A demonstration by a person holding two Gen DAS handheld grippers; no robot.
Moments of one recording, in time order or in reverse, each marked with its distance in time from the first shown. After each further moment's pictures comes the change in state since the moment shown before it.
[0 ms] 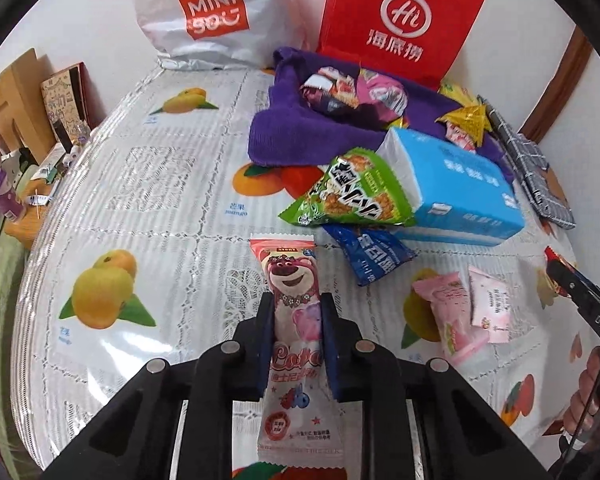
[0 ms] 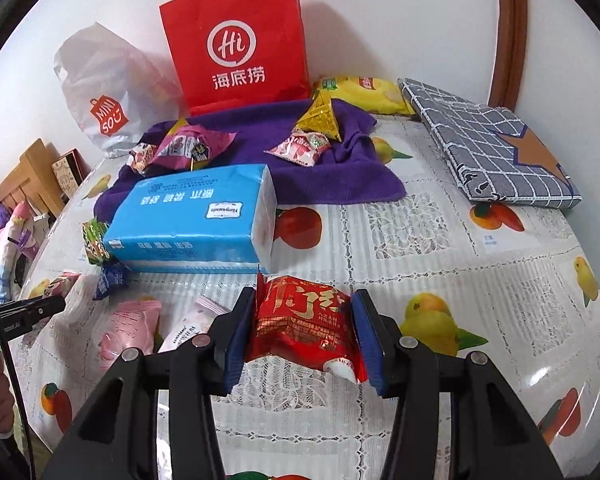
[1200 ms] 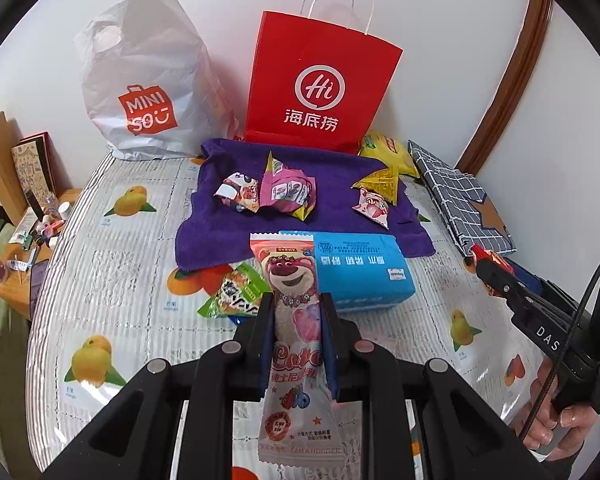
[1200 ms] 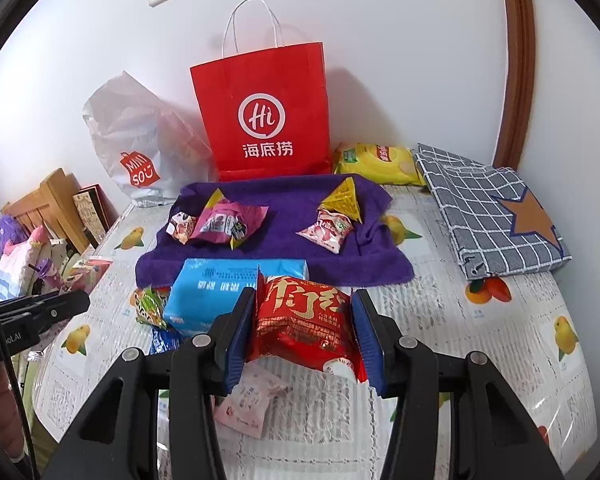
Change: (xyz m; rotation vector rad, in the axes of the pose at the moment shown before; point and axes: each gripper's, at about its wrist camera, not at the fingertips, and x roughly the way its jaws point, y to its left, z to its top) left arm -0.072 -0.063 0.053 0.082 -0.134 -0.135; right arm -0.054 0.024 0.065 -0.025 -0.115 0.046
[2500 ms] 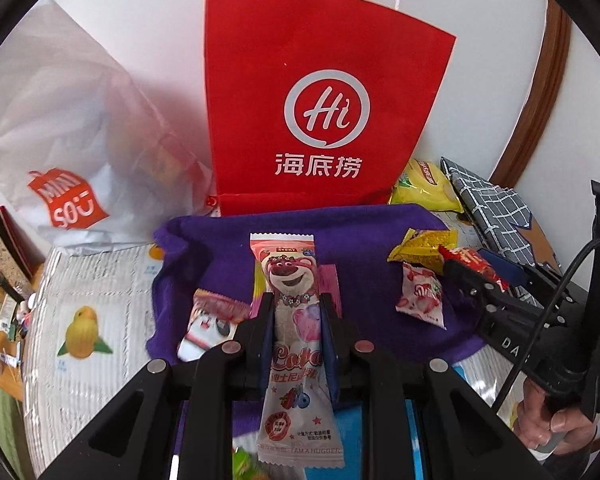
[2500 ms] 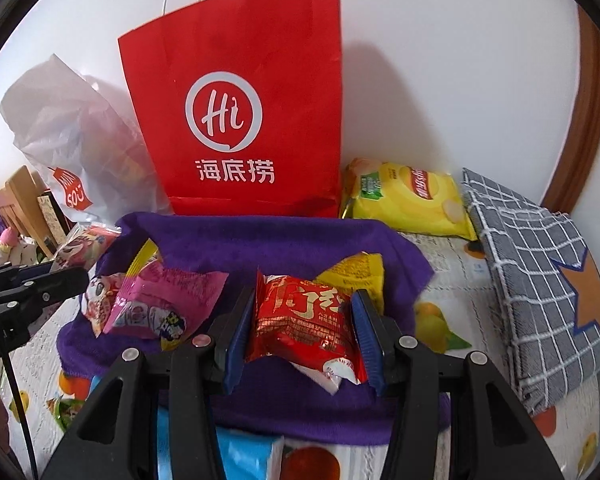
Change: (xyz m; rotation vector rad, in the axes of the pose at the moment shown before) left arm 0.146 -0.010 0.130 0.115 -0.012 0.045; right arm 0.182 -0.010 0.094 -0.075 0.033 -0.014
